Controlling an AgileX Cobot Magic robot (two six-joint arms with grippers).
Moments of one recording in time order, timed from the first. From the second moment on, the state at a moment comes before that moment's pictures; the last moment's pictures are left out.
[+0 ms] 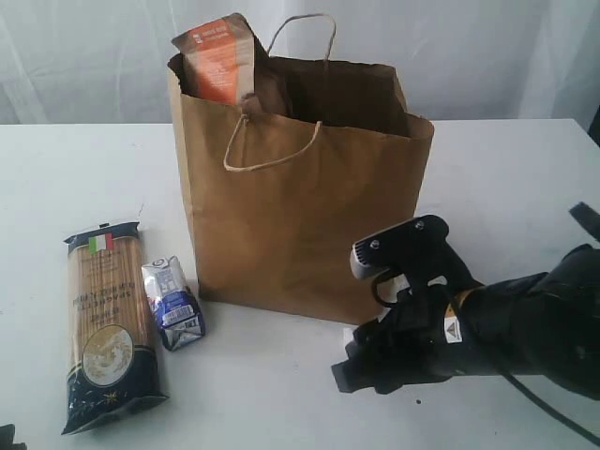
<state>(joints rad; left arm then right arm) -0.70 0.00 0.02 -0.15 0.42 0.29 0.68 1.43 -0.57 0.00 0.16 0.18</state>
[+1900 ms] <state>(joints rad) -0.70 0.00 0.02 -0.15 0.42 0.29 0.68 1.52 -0.60 0.05 0.15 0.23</state>
